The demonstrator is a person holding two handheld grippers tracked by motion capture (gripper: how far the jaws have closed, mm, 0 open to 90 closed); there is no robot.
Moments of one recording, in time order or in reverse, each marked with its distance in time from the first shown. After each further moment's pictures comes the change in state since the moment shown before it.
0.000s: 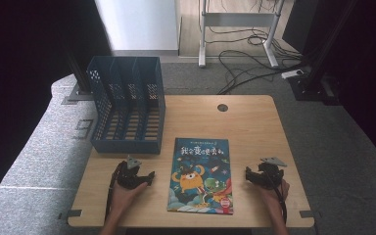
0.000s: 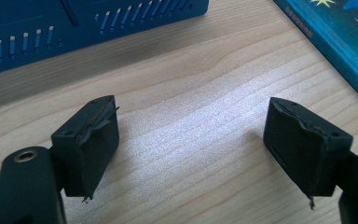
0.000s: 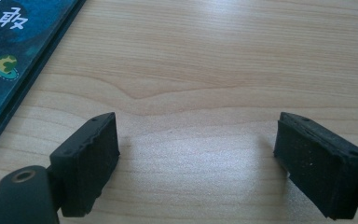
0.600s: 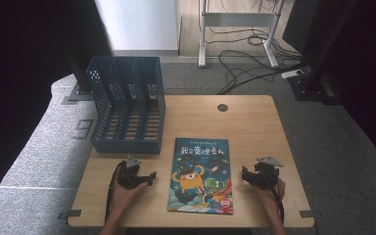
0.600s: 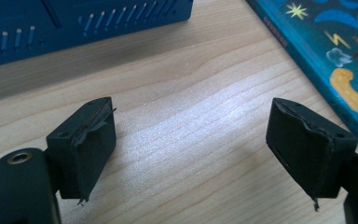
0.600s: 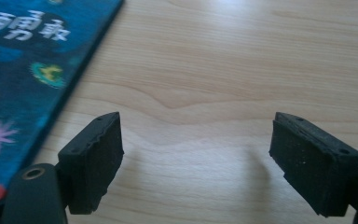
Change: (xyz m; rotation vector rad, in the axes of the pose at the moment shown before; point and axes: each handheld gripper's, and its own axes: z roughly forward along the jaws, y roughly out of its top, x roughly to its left) left arm -0.002 0.004 -0.006 -0.012 -0.052 -0.038; right arm 0.016 0.005 -0.007 -0.028 0.038 -0.026
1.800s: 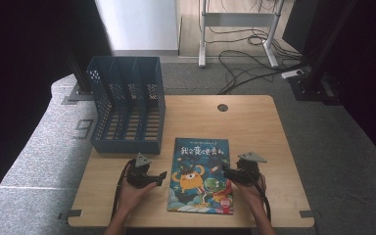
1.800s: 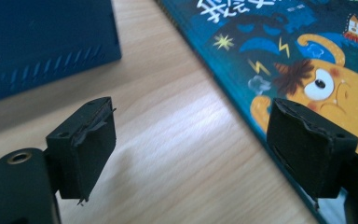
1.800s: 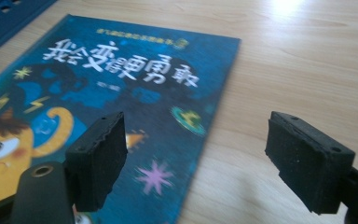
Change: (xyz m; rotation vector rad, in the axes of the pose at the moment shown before) left arm -0.033 0.022 0.000 -0.016 -0.082 0.072; right arm 0.057 0.024 -0.003 -0.058 0.196 -0.042
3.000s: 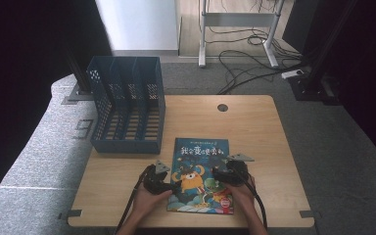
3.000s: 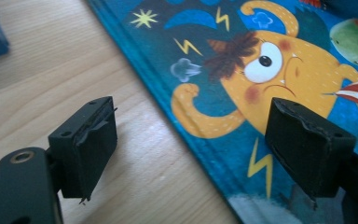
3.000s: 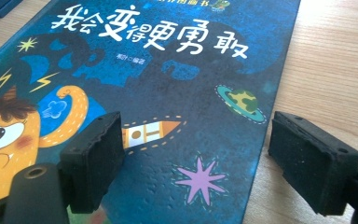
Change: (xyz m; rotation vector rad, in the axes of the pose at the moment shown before) left arm -0.048 -0.006 0.028 0.059 -0.059 0.083; right arm 0.016 -0.012 0.030 0.083 0.053 0.009
